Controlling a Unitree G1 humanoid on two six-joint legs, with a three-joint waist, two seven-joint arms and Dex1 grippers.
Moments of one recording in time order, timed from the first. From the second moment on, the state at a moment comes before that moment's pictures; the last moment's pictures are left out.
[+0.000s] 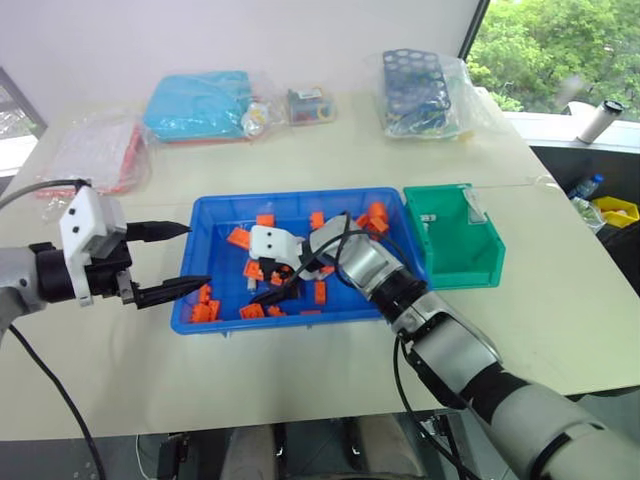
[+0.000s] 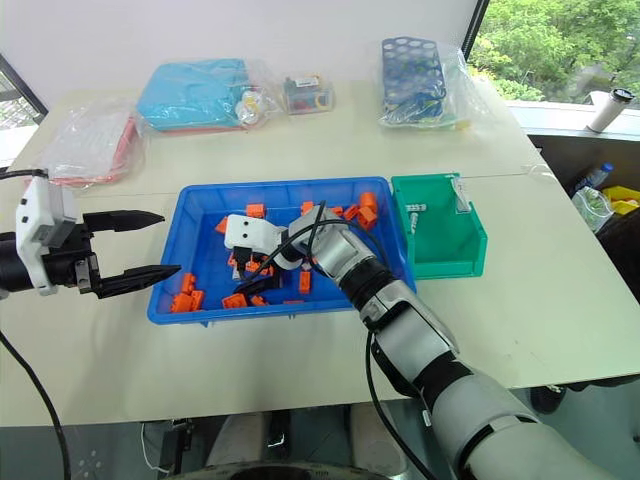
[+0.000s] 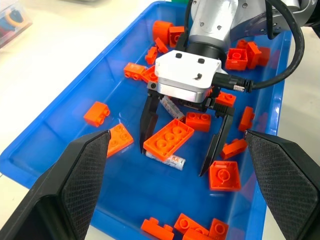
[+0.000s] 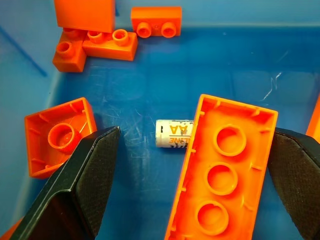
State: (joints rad) left arm -0.08 1.02 0.44 -0.39 -0.67 0.61 -1.12; right arm -1.00 -0.03 0.50 0.70 -0.14 0.25 1.08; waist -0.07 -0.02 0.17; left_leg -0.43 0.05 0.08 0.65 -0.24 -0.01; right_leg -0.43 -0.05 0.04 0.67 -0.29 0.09
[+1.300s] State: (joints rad) left arm -0.08 1.04 0.42 -0.38 -0.66 0.61 -1.15; right arm -1.01 -0.11 0.47 0.65 -0.12 0.25 1.12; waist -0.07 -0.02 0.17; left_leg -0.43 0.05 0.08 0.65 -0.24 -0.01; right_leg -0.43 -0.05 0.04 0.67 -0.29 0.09
